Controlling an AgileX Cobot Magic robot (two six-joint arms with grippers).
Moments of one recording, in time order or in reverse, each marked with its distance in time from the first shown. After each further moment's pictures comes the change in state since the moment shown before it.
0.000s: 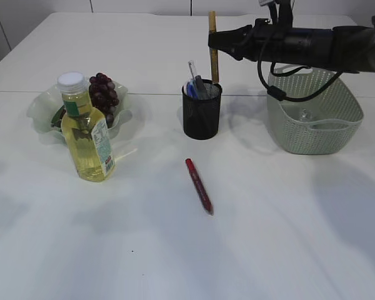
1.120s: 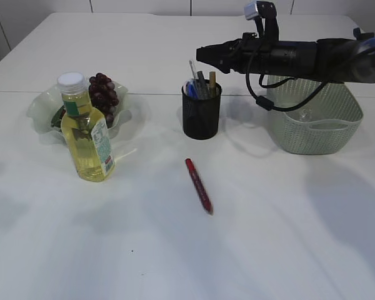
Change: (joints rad) left arm 0.000 0.000 0.000 0.000 0.002 0.000; right arm 0.035 0.049 -0.015 0.004 -0.017 0.018
